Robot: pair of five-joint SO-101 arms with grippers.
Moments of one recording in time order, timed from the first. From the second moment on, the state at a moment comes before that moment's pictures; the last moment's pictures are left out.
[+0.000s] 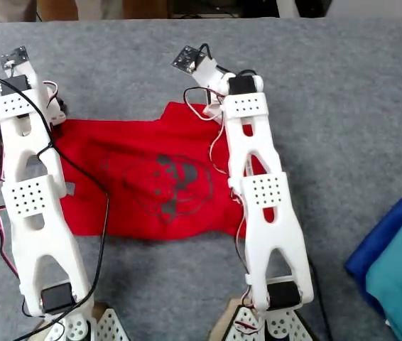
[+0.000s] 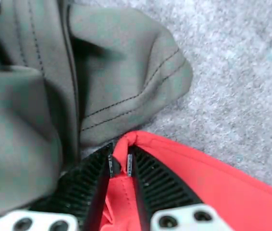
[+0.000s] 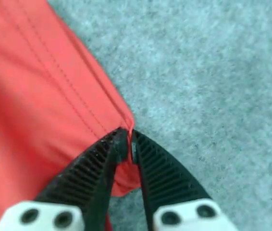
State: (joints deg) left arm -21.0 62.1 -65.1 84.2 0.3; right arm -12.0 76.7 -81.1 77.5 39.7
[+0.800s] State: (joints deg) left arm -21.0 62.1 -65.1 84.2 0.3; right arm -15.0 66.9 -92.2 78.6 32.6
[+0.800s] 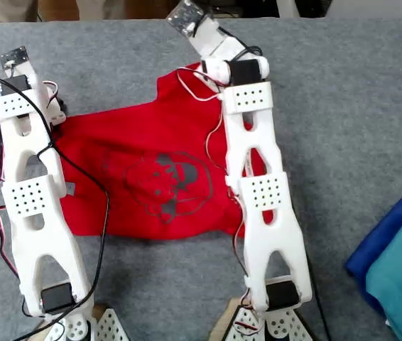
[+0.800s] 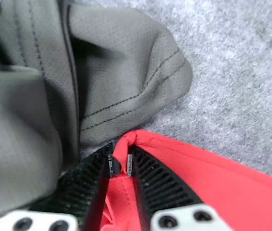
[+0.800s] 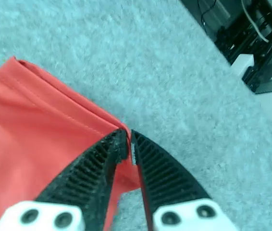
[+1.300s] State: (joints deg) left arm -21.0 62.1 -65.1 84.2 0.3; right arm -19.6 73.8 -88.0 80.7 32.6
